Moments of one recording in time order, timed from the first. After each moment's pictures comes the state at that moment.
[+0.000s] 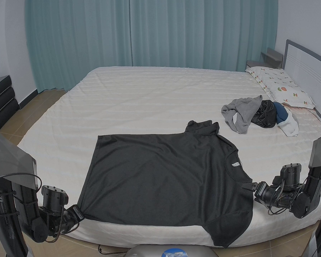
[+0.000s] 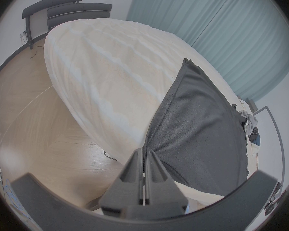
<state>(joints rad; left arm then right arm) -0.18 2.19 -0.03 -1.27 0.13 -0.81 0.09 2.16 -0.20 -1.27 0.22 0.77</state>
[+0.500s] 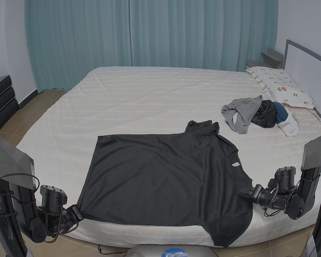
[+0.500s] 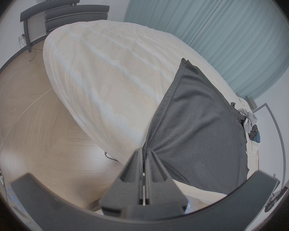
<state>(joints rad) -0.18 2.17 -0.02 -1.27 0.13 -0.79 0.11 2.25 -0.23 -1.31 0.21 0.76</state>
